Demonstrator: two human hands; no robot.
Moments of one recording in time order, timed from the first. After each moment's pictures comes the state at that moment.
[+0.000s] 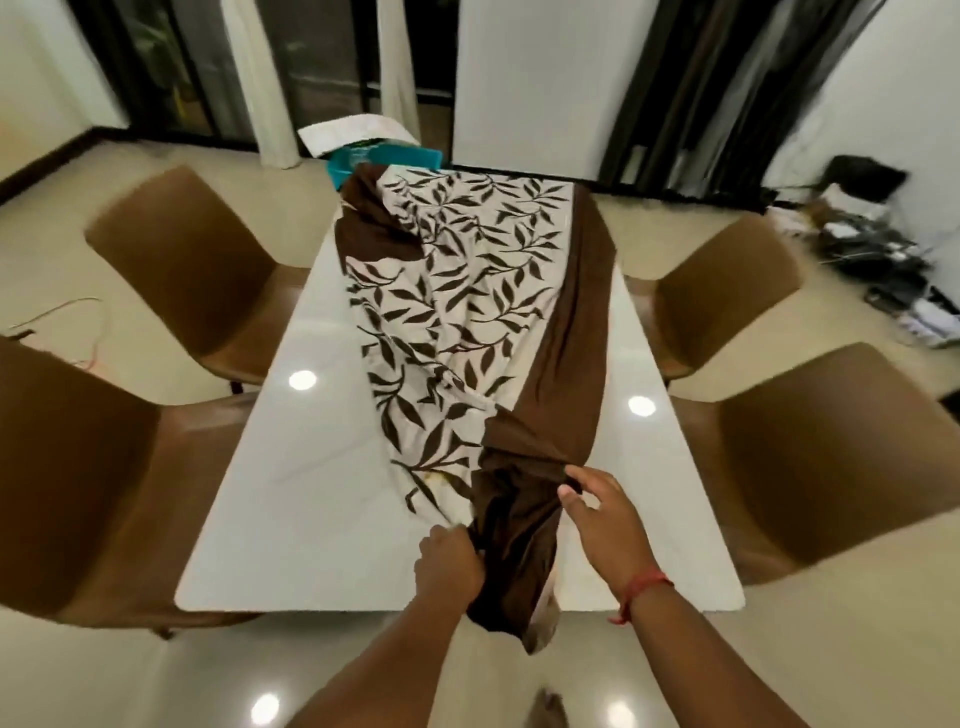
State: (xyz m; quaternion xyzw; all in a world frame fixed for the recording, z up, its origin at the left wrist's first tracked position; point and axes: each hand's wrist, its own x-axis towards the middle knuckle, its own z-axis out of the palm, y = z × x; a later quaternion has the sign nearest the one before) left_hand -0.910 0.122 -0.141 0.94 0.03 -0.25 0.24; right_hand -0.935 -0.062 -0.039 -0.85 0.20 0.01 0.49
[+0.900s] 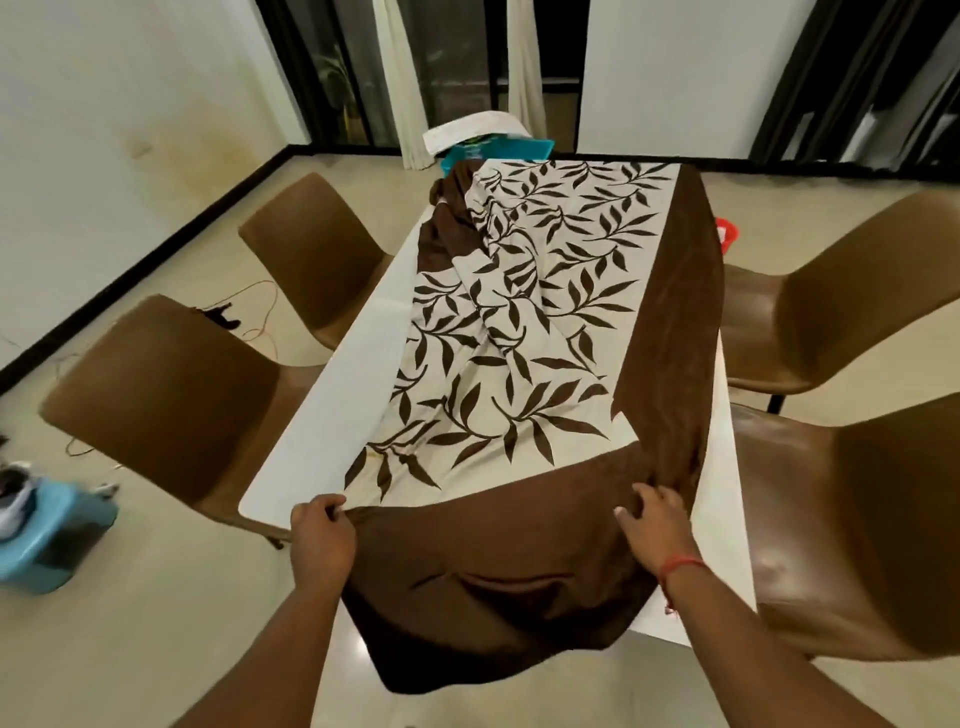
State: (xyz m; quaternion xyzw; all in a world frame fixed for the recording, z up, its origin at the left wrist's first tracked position) left_hand -0.955 0.179 -0.076 0.86 0.39 0.06 0.33; right_hand -0.906 -0.204 -0.111 -0.92 0.17 0.18 0.31
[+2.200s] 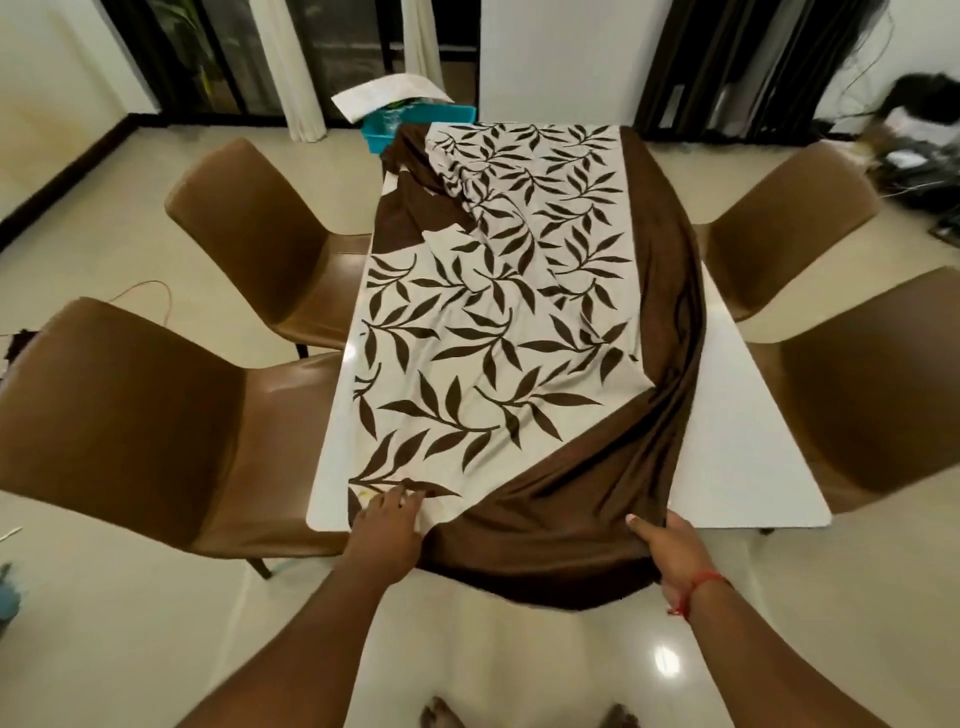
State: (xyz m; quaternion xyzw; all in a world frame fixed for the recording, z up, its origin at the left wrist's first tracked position) left_hand -0.933 0.355 -0.154 0.97 -0.10 -0.21 0.06; right_hand -1.017 -0.005 -0.135 -0.66 0.43 0.08 0.61
